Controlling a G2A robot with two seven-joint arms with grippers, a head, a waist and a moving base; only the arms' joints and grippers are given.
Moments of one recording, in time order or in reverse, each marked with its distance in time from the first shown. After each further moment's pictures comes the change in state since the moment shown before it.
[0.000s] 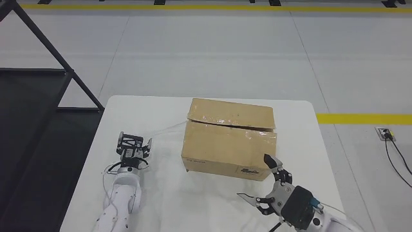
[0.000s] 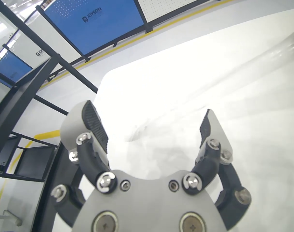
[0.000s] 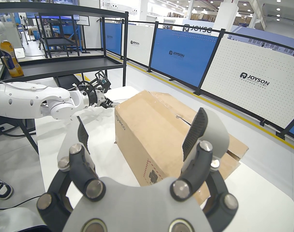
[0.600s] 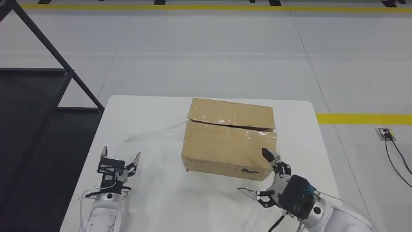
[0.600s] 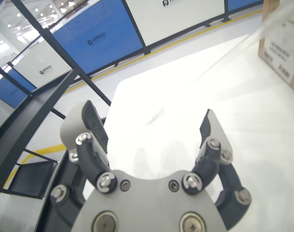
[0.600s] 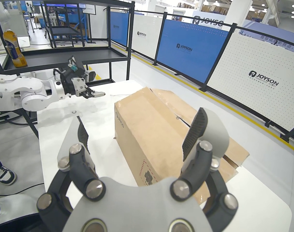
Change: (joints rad) left arm 0.315 0.042 -0.175 -0.315 -0.025 -0.127 0.242; right arm 0.083 0.013 0.031 0.001 0.084 -0.095 0.179
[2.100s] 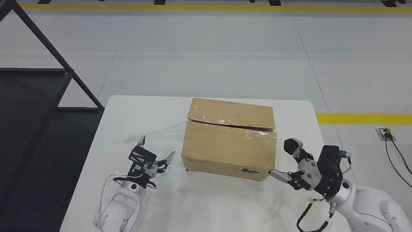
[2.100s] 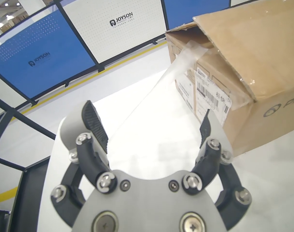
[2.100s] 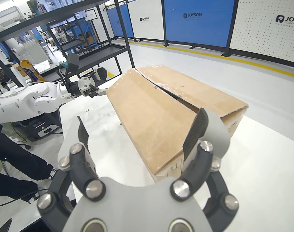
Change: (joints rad) left arm -0.091 -0.001 0.175 -0.096 0.002 -0.208 -0.186; right arm 0.106 0.039 0.170 0.224 0.565 -0.175 0.336
